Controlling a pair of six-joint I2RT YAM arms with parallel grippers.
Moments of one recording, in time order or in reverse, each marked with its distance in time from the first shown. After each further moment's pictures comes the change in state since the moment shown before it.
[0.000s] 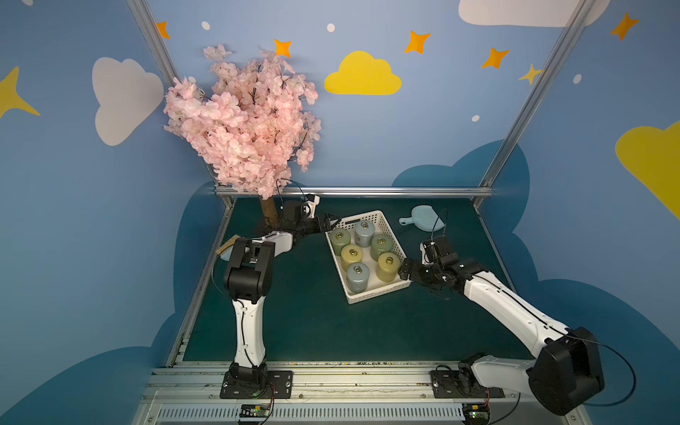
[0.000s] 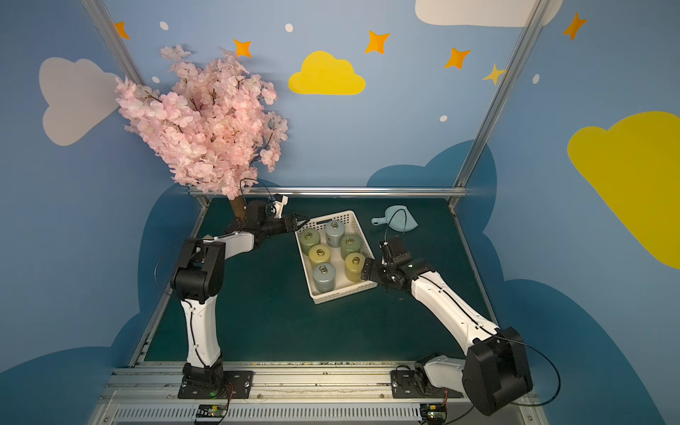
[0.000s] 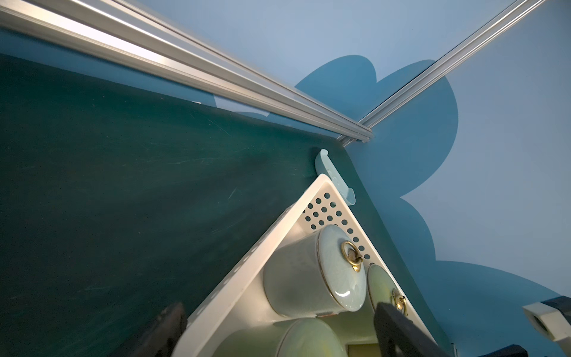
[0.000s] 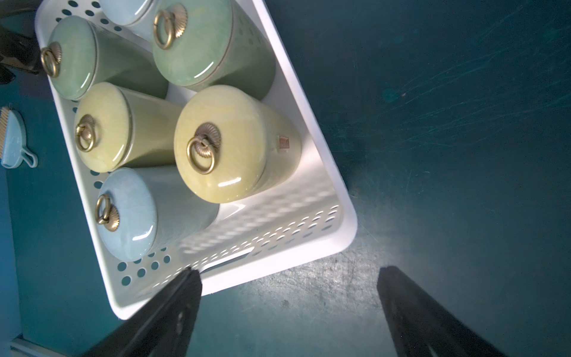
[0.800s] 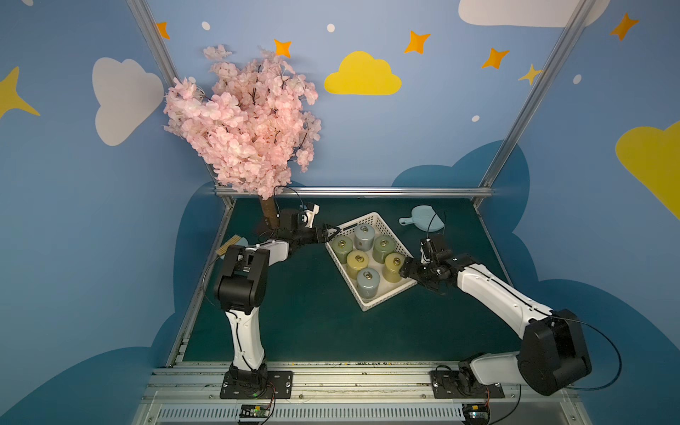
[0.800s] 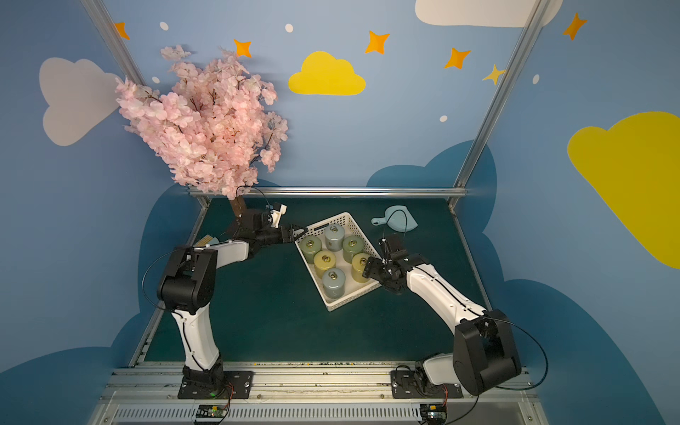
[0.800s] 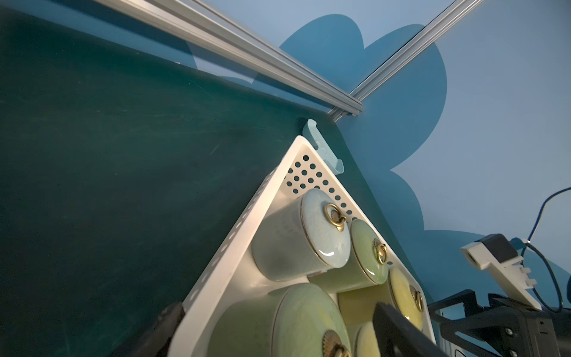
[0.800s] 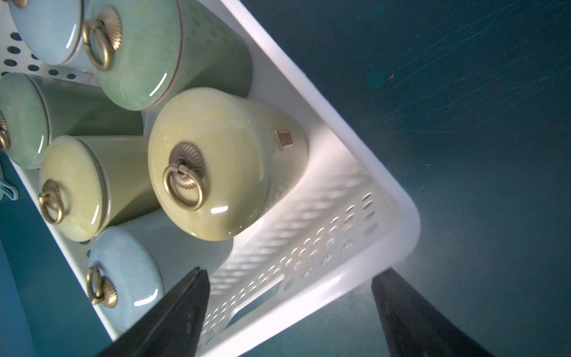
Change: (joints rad) left arm -0.009 -0.163 -0.228 0.005 0.034 0.051; right arm -0.039 0.102 0.020 0.007 -0.026 0.069
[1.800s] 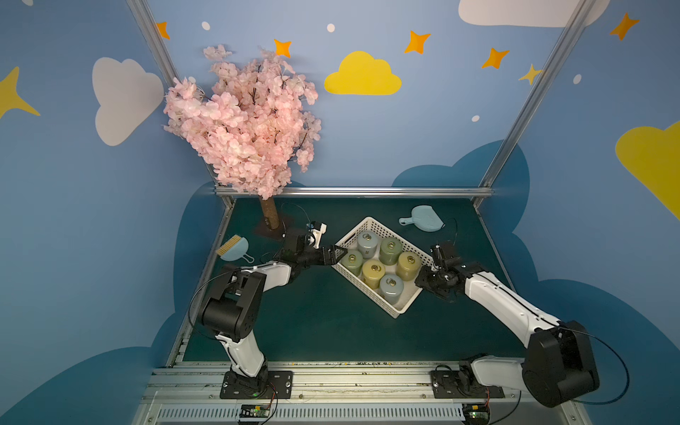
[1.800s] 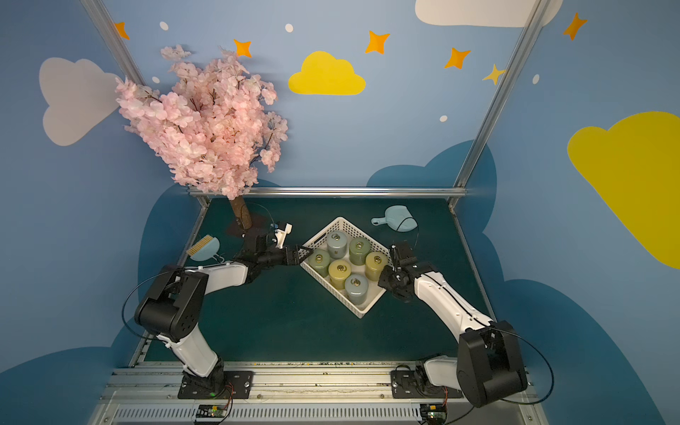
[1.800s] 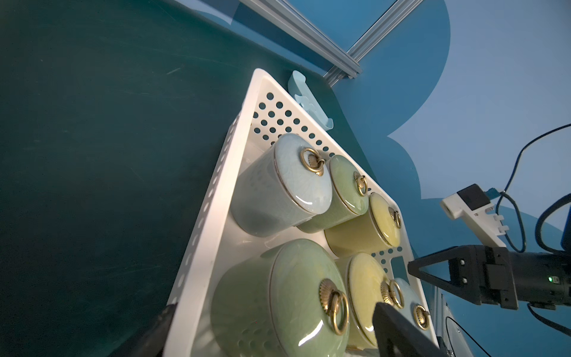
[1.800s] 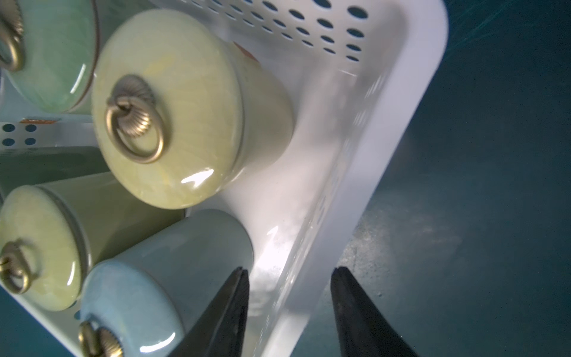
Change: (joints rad) left arm -0.123 -0.241 -0.320 0.068 -0.116 -0.034; right arm -0.082 -0.066 -0.101 -0.024 0.053 -0.024
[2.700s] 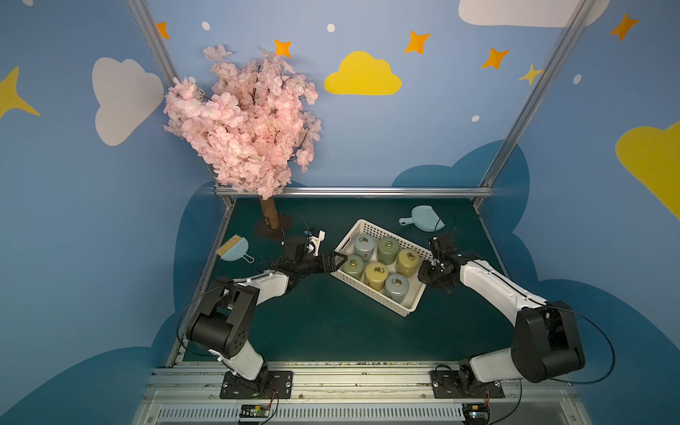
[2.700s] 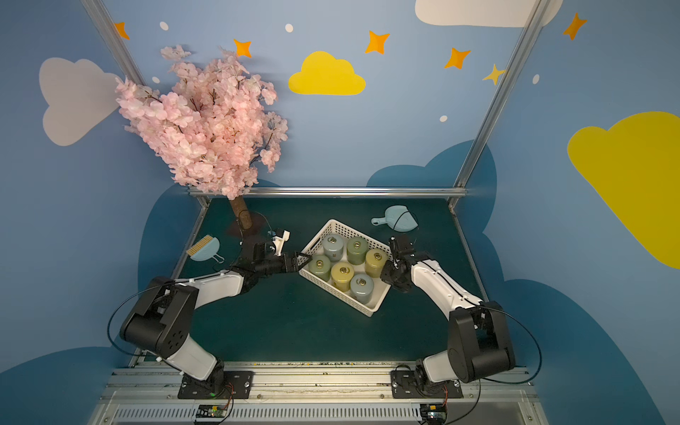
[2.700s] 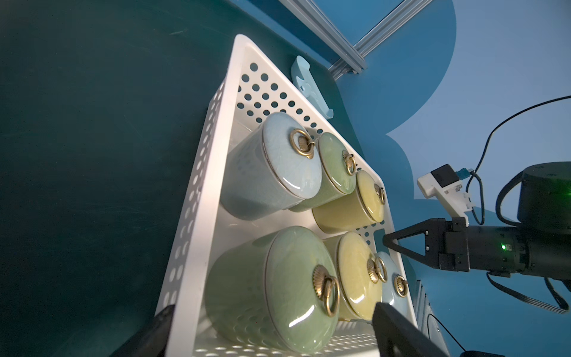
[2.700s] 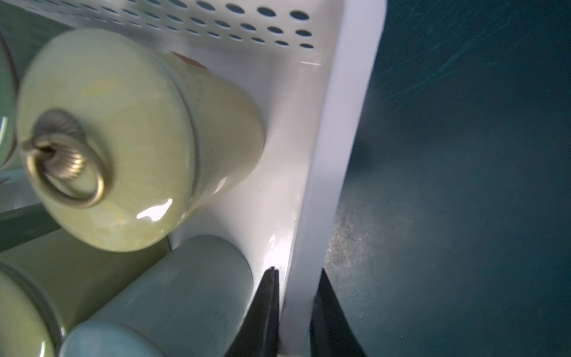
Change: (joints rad) left arm -0.031 -0.128 -0.108 -0.044 -0.056 -0.087; right arm -0.019 0.145 0.113 -0.043 0.033 -0.032
